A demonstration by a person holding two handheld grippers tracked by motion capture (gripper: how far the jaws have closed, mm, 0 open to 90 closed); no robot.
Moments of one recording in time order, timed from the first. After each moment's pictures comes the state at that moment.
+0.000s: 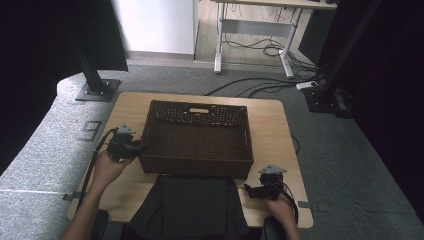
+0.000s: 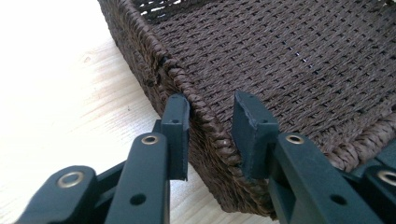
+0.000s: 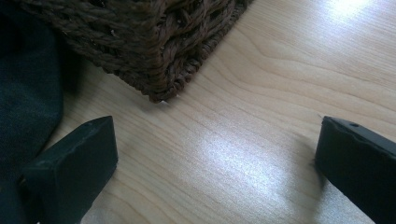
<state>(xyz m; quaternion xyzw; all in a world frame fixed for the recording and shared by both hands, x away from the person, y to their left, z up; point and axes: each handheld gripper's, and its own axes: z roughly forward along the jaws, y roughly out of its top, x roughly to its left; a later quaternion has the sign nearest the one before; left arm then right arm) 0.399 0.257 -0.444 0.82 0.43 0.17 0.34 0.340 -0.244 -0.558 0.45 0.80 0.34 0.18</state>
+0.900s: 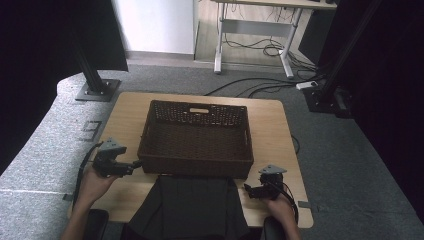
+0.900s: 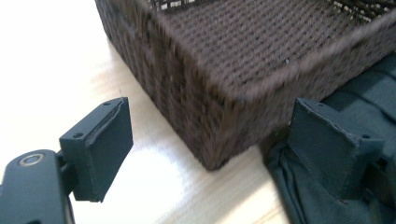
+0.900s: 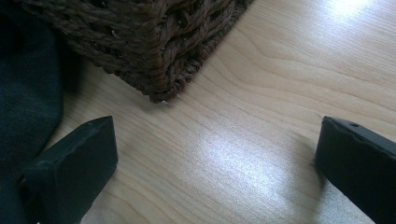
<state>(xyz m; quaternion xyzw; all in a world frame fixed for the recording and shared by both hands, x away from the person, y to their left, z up) 0.349 0.289 -0.462 0.80 0.42 0.16 0.39 0.340 -0.244 -0.558 0.45 0.80 0.34 0.18</state>
